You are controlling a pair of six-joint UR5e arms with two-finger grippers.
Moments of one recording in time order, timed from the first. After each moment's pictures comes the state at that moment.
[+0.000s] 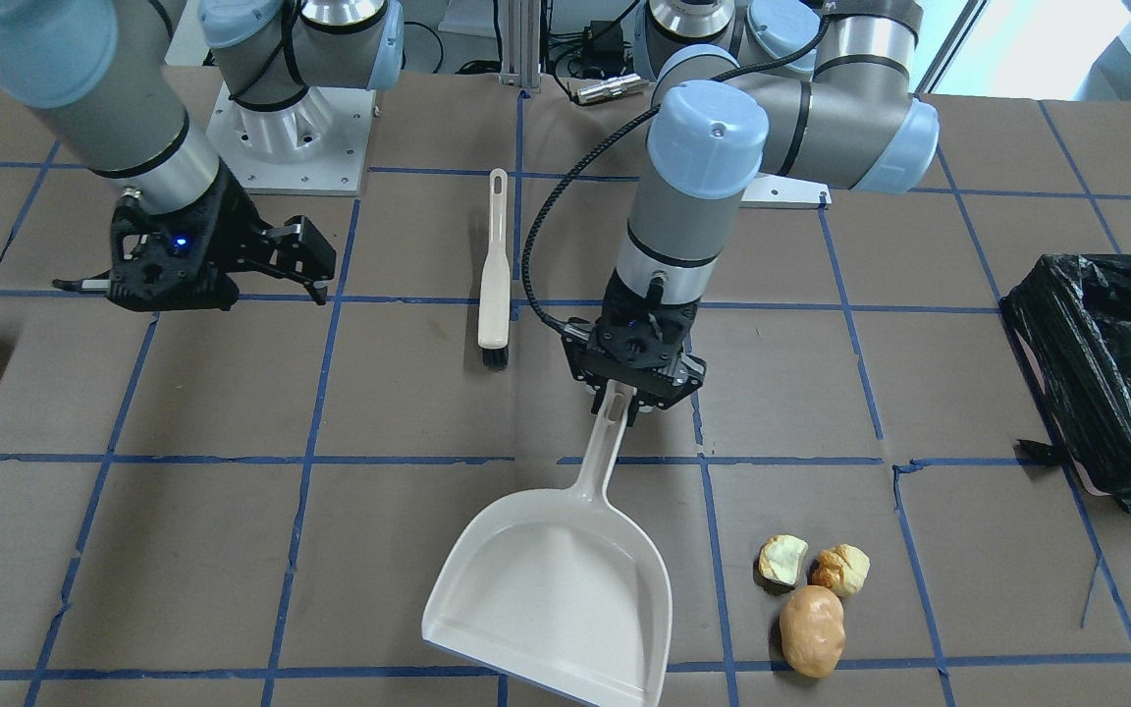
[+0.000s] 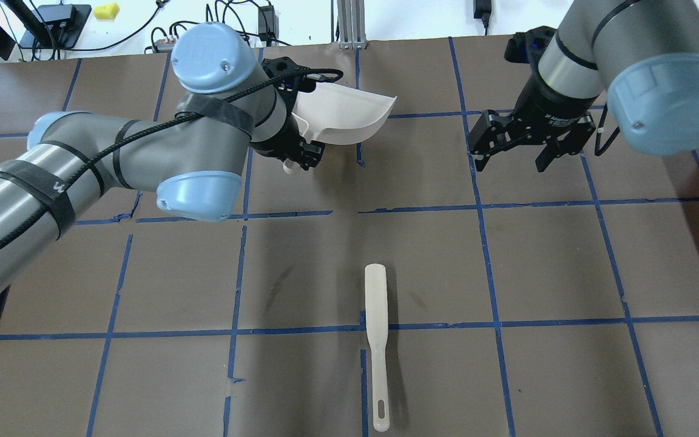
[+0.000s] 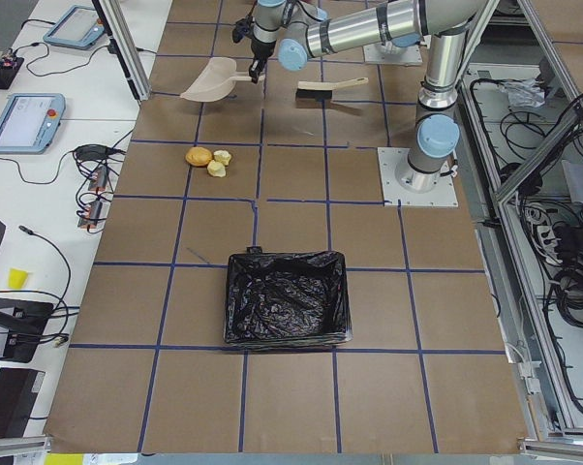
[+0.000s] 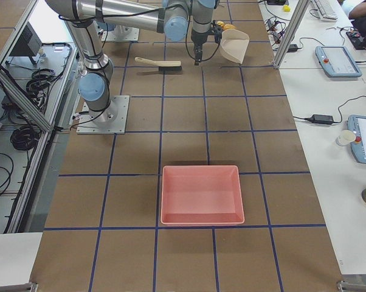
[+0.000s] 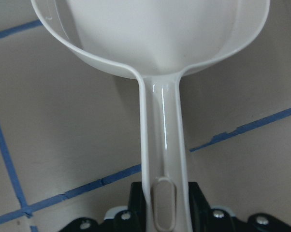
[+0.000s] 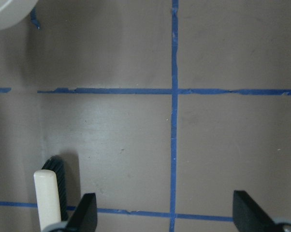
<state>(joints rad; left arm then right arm) -1.73 -1.78 -1.78 -0.91 1.50 0.18 1.58 -1.54 1.73 -1.70 -1.45 -0.01</state>
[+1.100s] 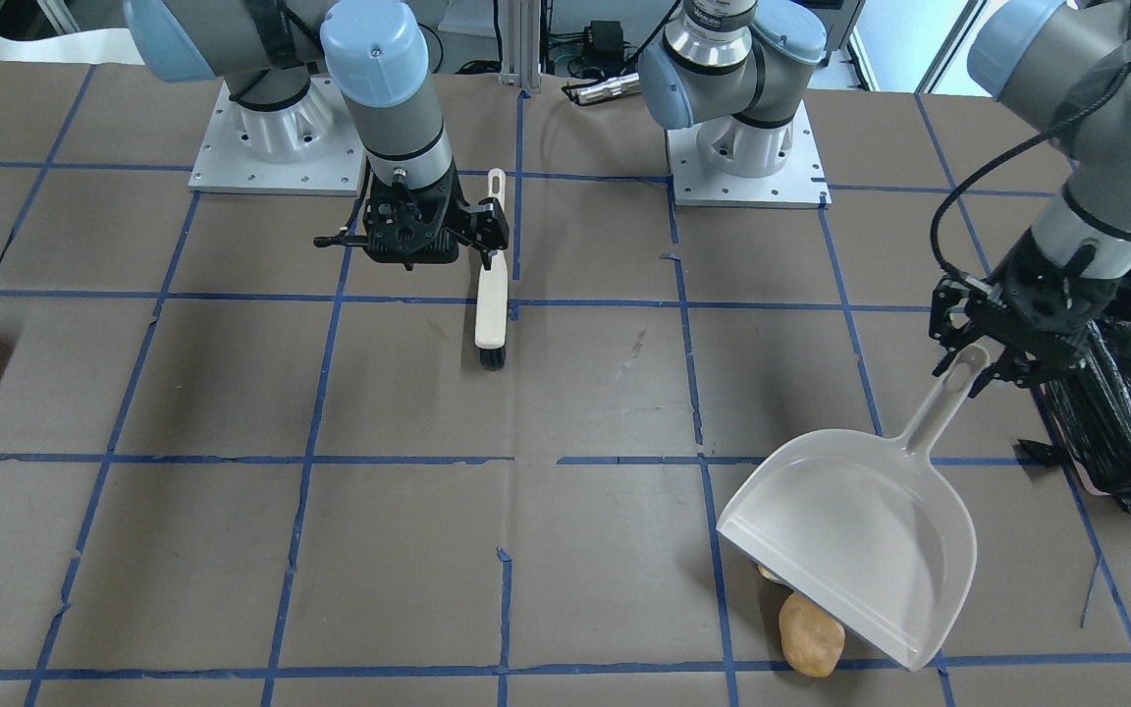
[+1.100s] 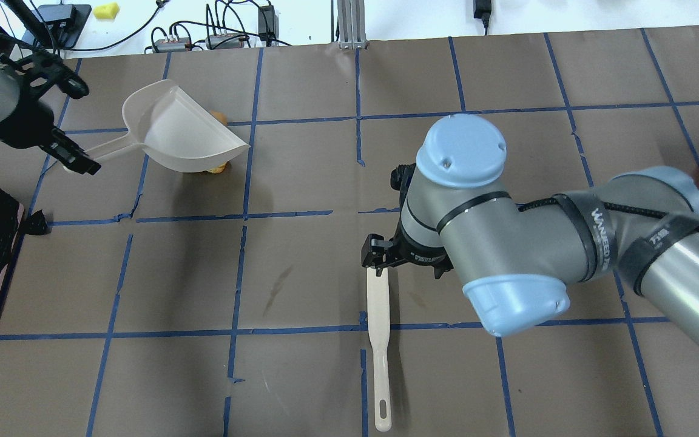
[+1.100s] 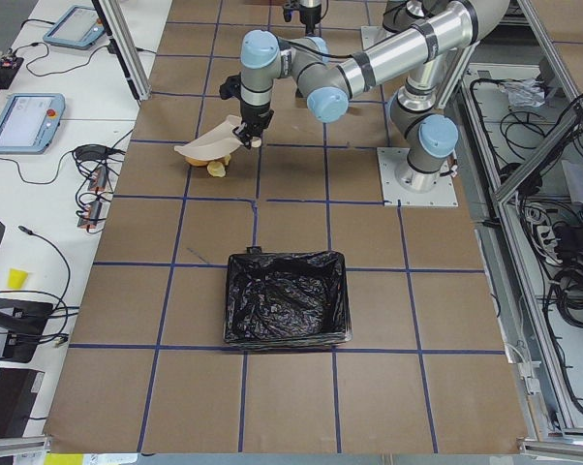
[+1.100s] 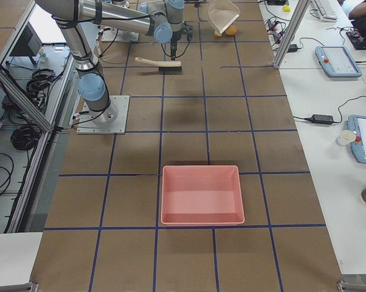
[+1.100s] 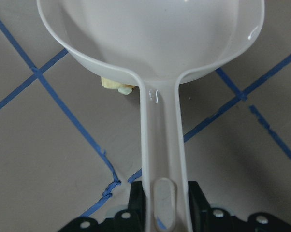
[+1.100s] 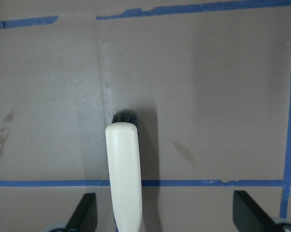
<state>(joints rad) -1.12 -1.65 -1.77 -1.20 1.49 1.19 1.90 -1.59 2.07 -2.04 -1.45 0.38</state>
